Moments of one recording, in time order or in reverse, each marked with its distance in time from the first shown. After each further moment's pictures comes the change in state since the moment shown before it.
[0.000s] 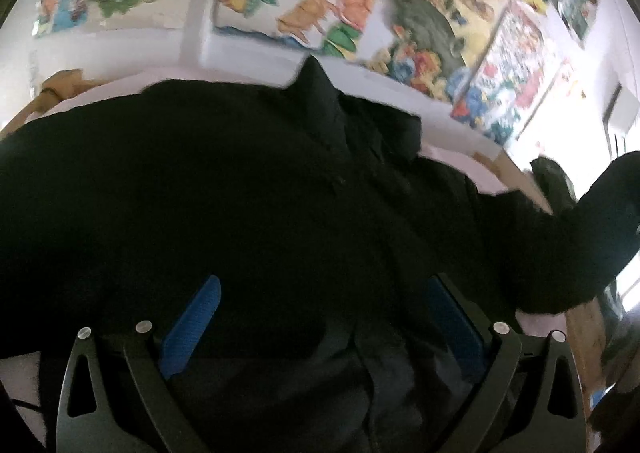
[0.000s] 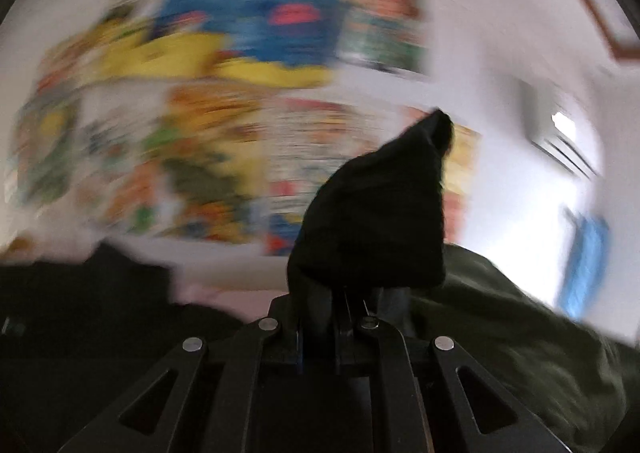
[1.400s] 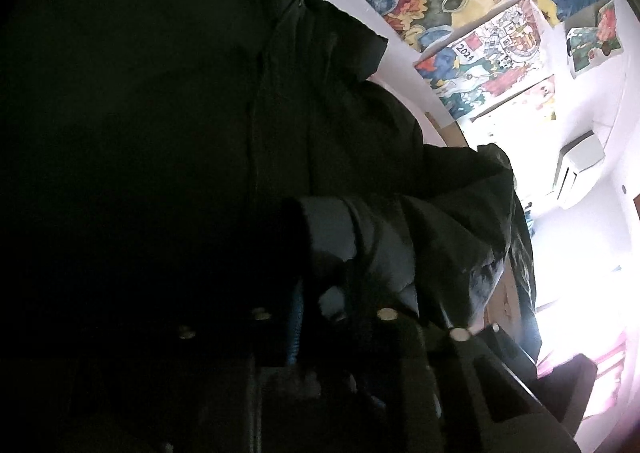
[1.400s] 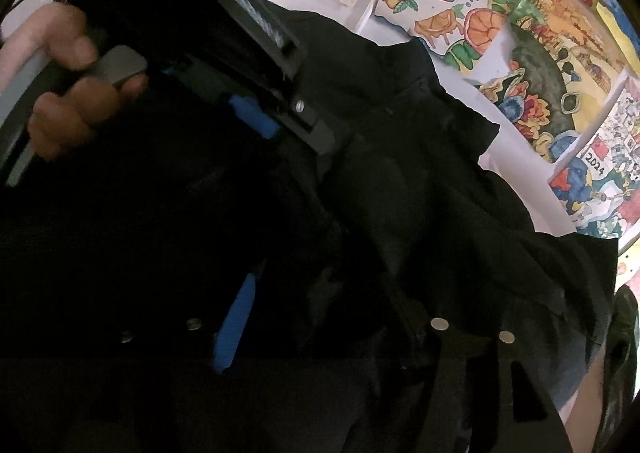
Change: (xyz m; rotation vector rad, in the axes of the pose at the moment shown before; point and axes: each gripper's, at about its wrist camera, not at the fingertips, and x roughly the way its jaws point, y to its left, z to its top) left arm 0.057 -0.022 -0.023 -0.226 0.239 -0.319; right arm 0.017 0.190 -0.126 -0.545 0.446 0.557
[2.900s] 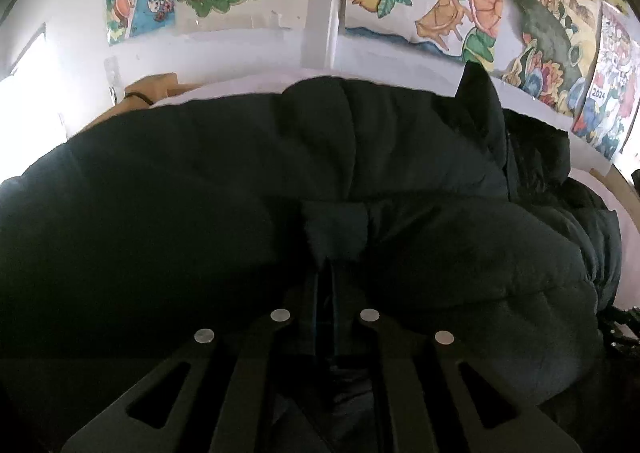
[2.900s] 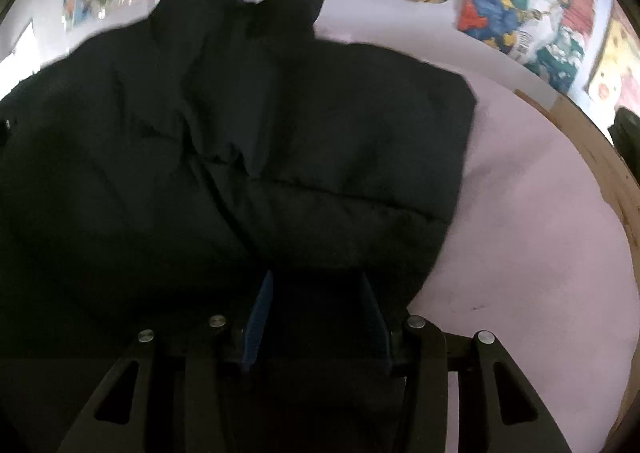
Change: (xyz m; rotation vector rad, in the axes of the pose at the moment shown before) left arm -0.057 0.108 0.045 0.199 -0.348 0.664; right arm 0.095 -0.139 -0.043 0.525 0.119 -0.104
